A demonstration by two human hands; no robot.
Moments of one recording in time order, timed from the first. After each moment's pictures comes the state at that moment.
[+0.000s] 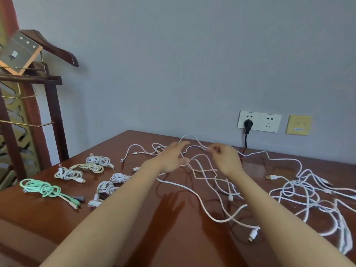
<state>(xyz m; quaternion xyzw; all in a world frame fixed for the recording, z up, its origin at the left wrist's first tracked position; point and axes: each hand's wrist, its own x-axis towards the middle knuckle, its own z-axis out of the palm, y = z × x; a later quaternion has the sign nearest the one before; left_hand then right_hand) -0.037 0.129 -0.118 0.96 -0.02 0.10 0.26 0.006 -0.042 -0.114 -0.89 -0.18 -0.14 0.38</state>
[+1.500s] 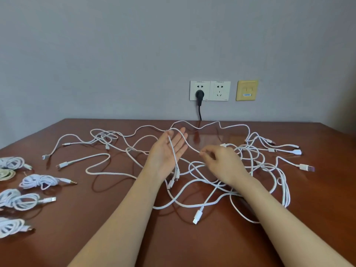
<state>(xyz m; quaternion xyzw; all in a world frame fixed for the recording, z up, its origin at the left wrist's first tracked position) 0.001 -0.014 -0.159 0.34 0.00 -0.01 0.94 0.012 -0.171 -0.174 -0.92 -0.21 -0.18 0.28</state>
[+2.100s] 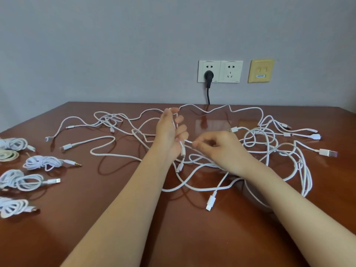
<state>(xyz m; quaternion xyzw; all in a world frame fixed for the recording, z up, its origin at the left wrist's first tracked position) 0.007 -0.014 -0.155 0.40 0.06 0.08 0.91 -0.009 -0.148 -0.168 -0.87 -0.28 -0.10 0.38</state>
